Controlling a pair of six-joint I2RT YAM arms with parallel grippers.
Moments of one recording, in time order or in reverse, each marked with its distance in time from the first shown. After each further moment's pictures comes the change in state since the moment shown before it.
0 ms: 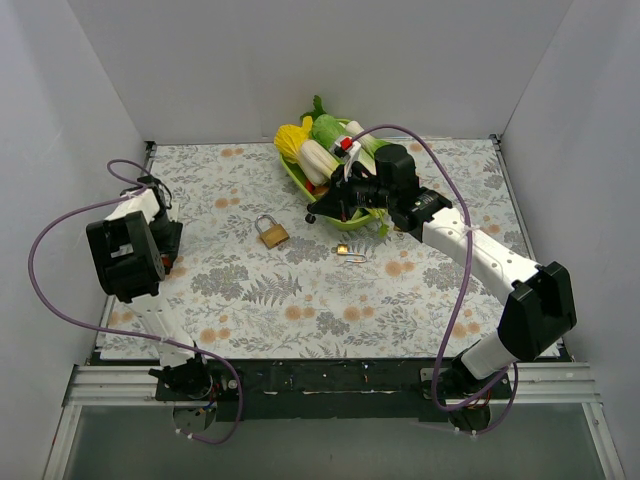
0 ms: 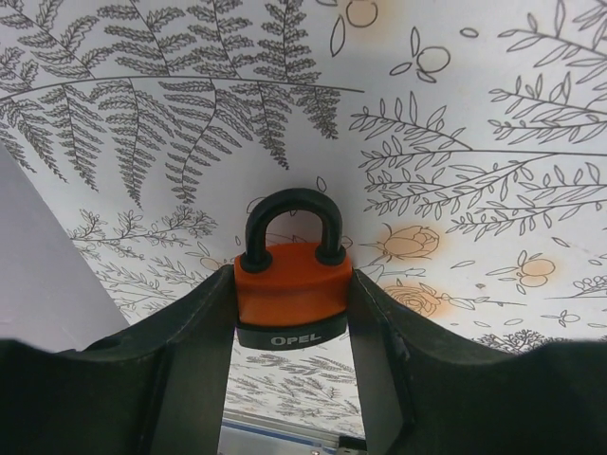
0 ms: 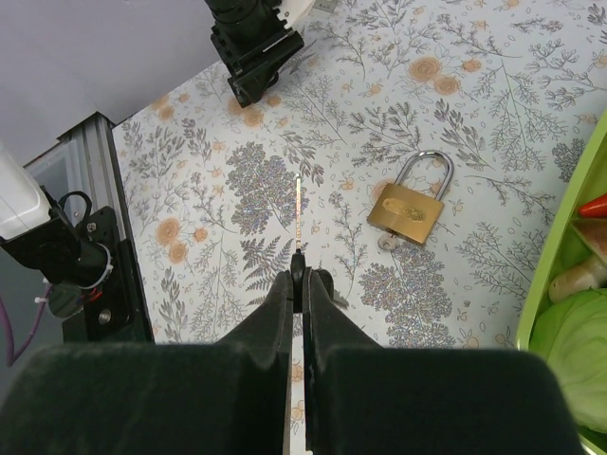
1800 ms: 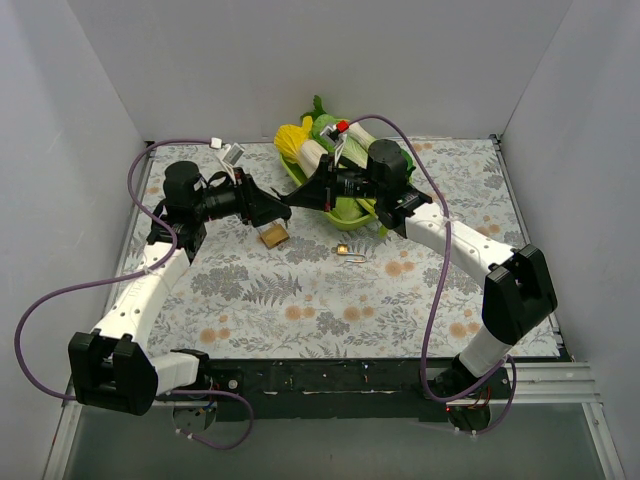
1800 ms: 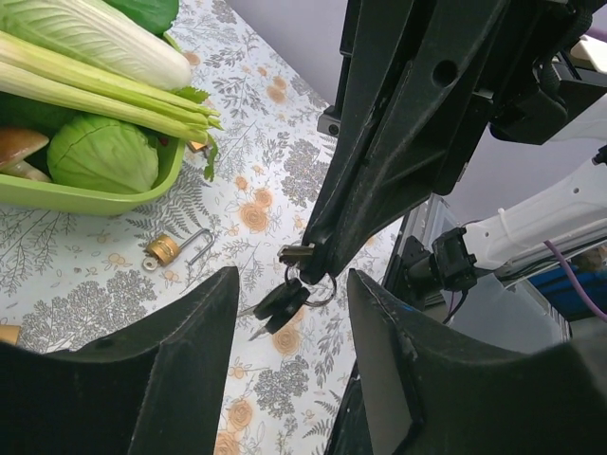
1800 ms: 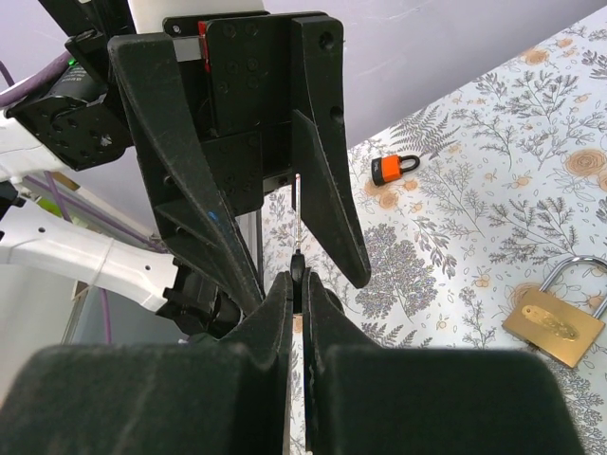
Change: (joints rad) left arm -0.478 -0.763 -0.376 0.887 1.173 -0.718; right arm 0.027 0.120 0.032 0.422 -0.210 0.414
